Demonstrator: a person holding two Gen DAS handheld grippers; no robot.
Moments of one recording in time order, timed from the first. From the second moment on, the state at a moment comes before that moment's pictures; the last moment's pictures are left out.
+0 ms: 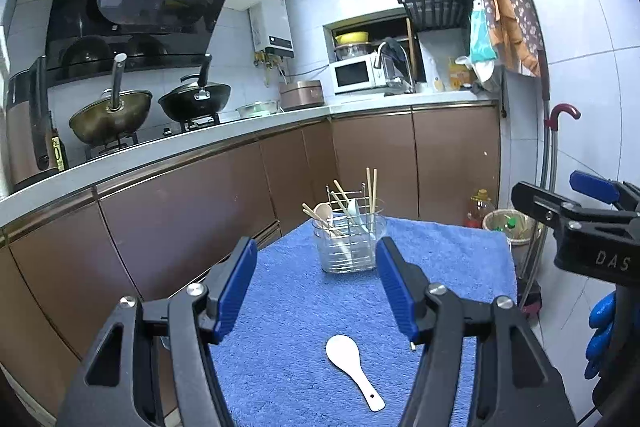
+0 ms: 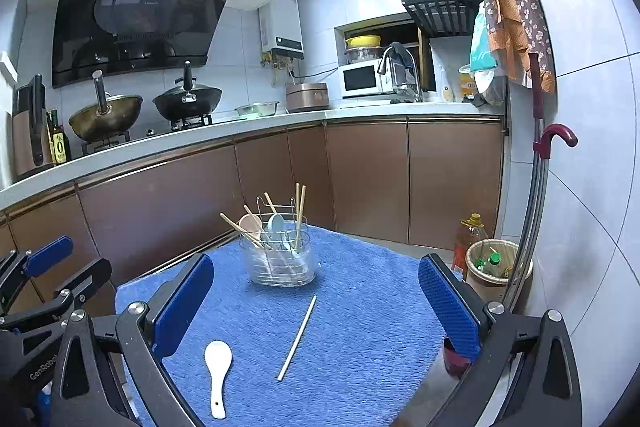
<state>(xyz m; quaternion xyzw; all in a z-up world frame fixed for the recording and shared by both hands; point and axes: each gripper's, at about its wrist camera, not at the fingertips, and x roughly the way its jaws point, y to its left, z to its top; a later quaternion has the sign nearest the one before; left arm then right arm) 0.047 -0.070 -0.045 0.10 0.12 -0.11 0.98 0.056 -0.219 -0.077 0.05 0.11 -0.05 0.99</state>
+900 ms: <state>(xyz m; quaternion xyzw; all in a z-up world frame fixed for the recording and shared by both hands) 0.052 -0.067 -0.063 0.11 0.17 -0.10 0.97 0.063 -0.213 -0.089 0.05 0.12 -0.03 0.99</state>
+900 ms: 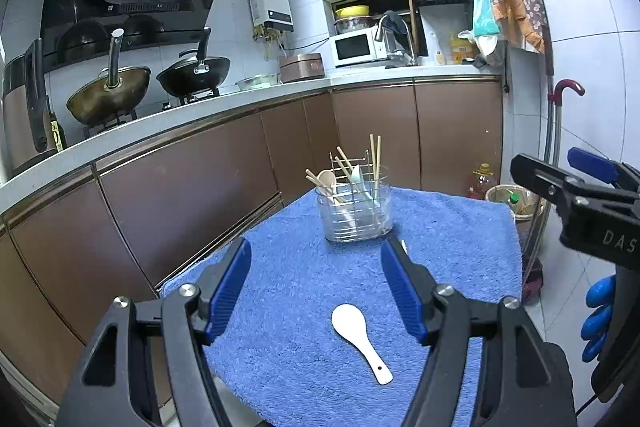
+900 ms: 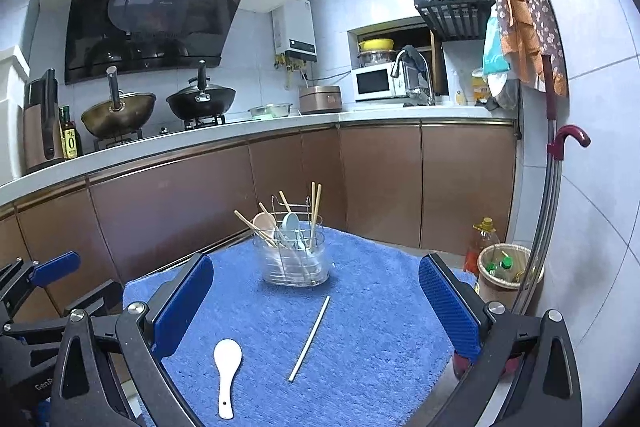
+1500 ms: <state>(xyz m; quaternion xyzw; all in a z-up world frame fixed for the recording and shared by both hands) 0.078 -0.062 -0.087 0.10 0.23 -0.12 0.96 0.087 -0.224 -0.110 0.07 0.18 0.00 0.98</state>
